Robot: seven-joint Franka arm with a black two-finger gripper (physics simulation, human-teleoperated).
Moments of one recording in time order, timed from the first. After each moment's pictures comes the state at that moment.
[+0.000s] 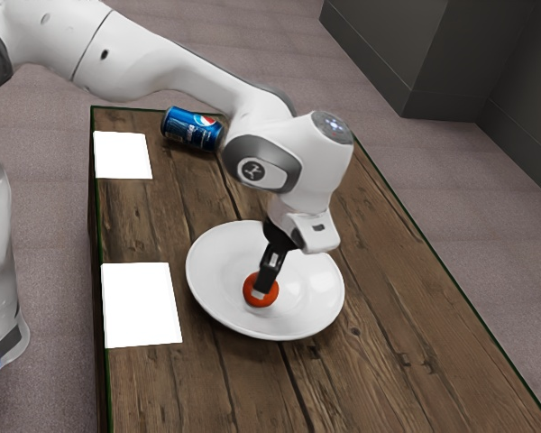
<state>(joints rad) 0.08 -0.11 -0.42 -2.07 0.00 1.87 0.16</state>
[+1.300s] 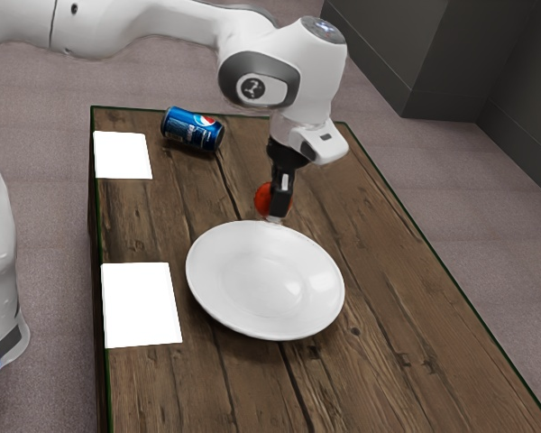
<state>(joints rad) 0.20 -0.24 -0.36 -1.95 -0.01 1.75 0.13</state>
